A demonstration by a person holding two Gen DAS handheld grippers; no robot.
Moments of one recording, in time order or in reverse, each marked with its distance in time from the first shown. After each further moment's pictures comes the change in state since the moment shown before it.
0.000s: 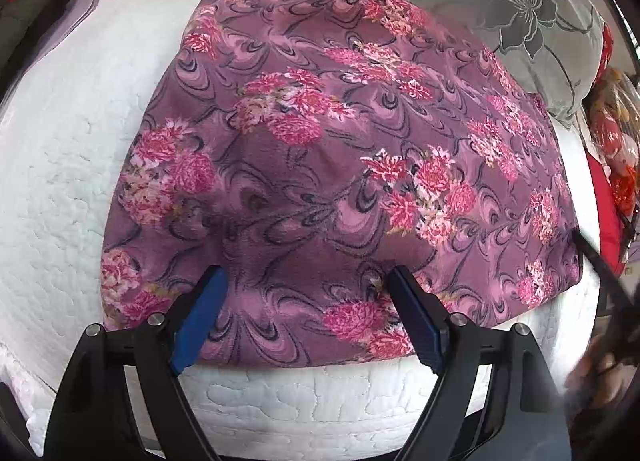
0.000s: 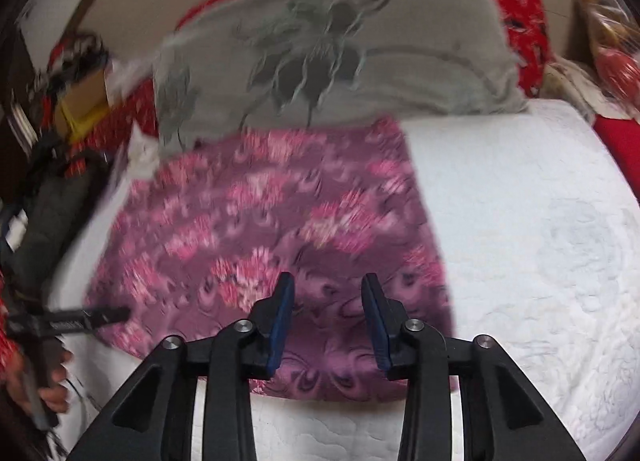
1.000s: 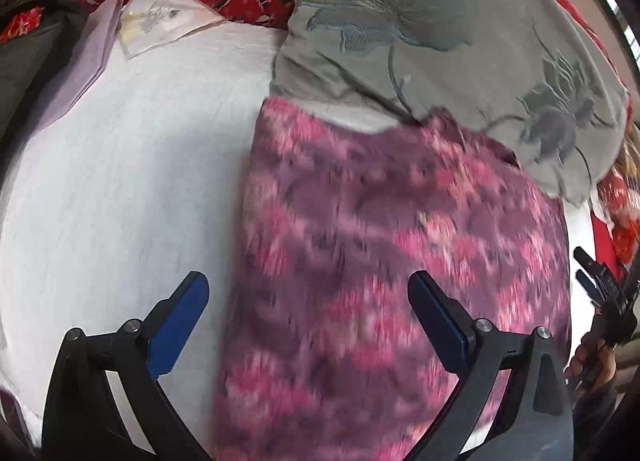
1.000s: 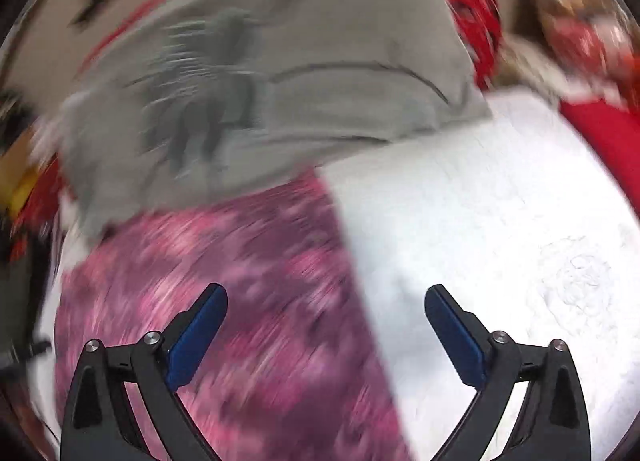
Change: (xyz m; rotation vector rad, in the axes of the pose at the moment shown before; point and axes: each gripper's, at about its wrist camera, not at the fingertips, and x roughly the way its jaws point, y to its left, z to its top) left arm 0.006 0.042 0.127 -0.051 -0.110 0.010; right arm 0.060 -0.068 0.084 0.260 -0.029 -0.157
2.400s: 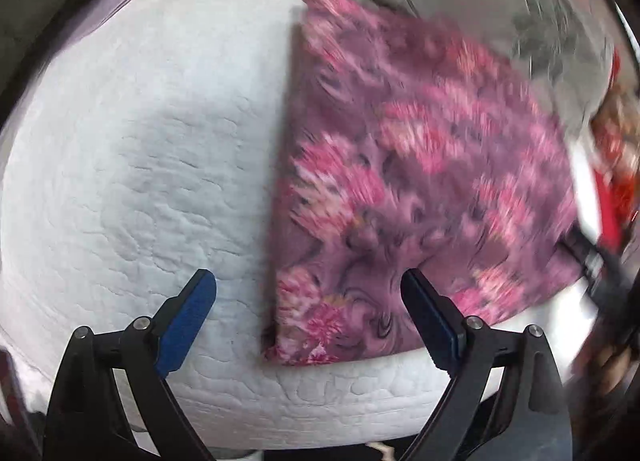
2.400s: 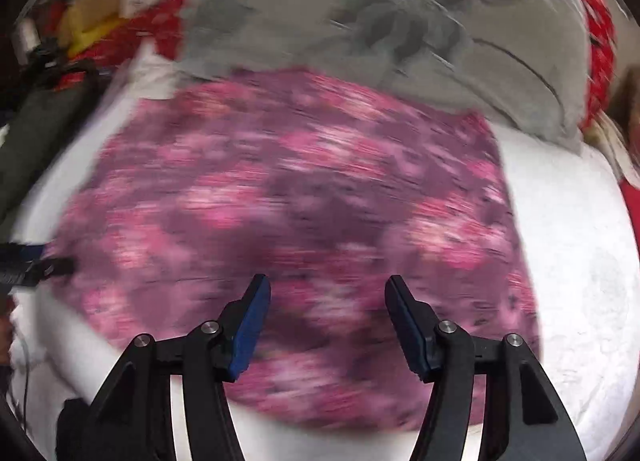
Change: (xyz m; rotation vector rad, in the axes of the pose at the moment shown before) left arm -0.036 0.066 -0.097 0.004 0.123 -0.042; right arm -0.045 0.108 -0.112 -0.510 0.105 0.081
